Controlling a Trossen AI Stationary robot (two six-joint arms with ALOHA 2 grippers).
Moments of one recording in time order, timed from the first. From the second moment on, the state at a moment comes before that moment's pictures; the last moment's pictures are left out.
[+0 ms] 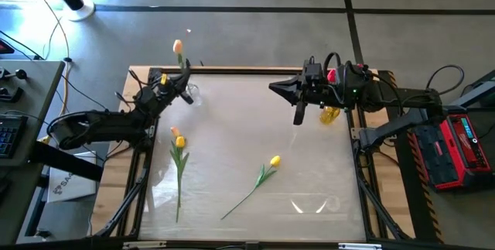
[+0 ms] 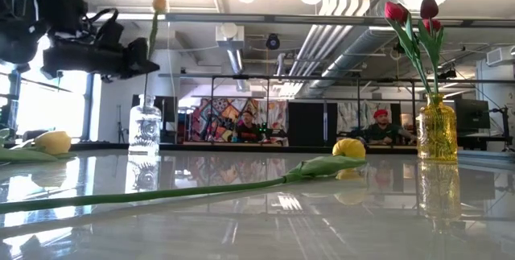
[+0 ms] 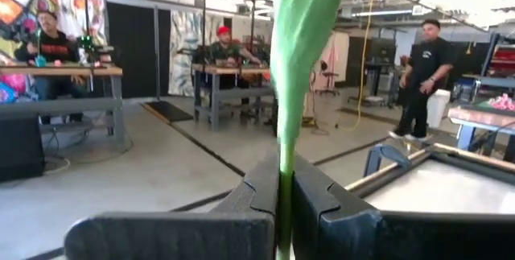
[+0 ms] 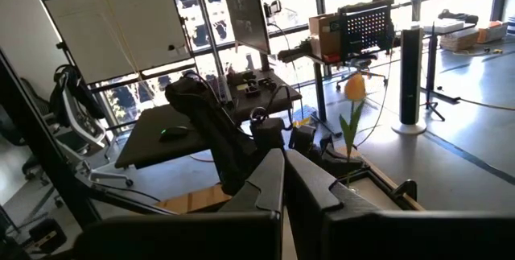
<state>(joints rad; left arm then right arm) 0.79 1.06 0.03 1.16 -0.11 -0.03 0.06 1.27 1.48 -0.25 0.25 0.20</state>
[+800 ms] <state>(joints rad) 0.78 1.06 0.01 1.15 -0.08 -0.10 0.06 1.27 1.48 -0.25 0.25 0.20</state>
